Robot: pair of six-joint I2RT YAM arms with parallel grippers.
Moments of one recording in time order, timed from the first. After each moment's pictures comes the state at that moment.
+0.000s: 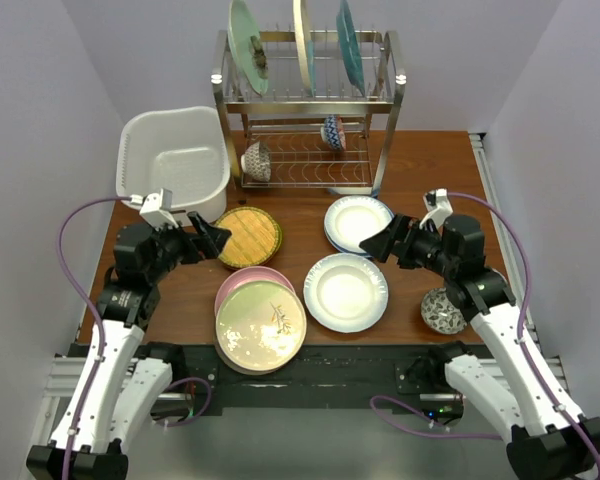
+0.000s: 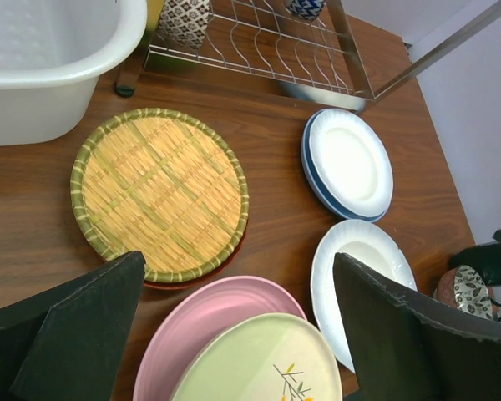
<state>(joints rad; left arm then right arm) -0.12 0.65 0.68 -0.35 0.28 -0.48 0.27 0.76 0.74 -0.41 -0.35 0.61</state>
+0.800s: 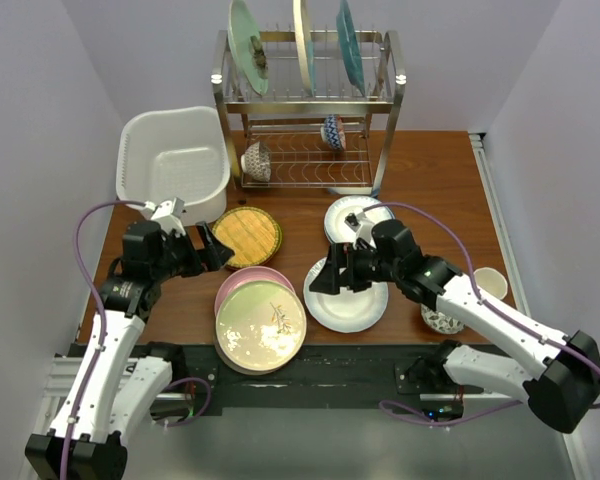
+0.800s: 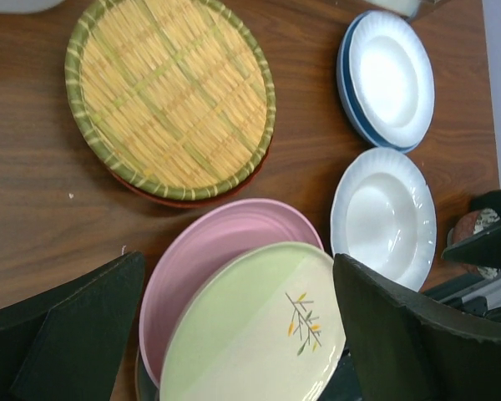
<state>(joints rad) -0.12 0.72 0.72 -0.58 0.32 -0.46 0.70 1.05 0.75 -0.33 -0.39 0.66</state>
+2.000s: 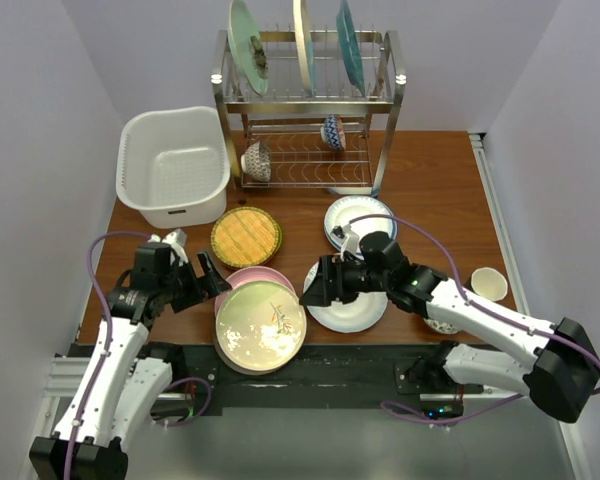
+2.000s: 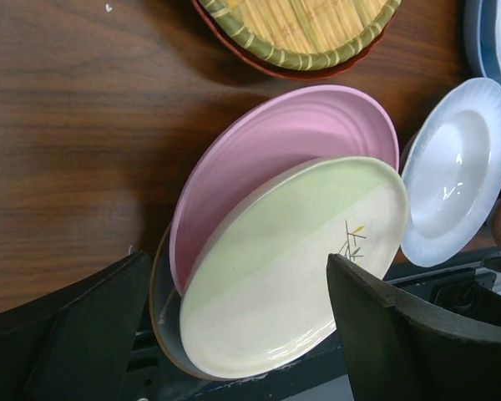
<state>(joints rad) -0.12 0.67 0.60 -0.83 0.29 -0.55 0.81 1.09 0.67 -0.16 -0.44 0.76</state>
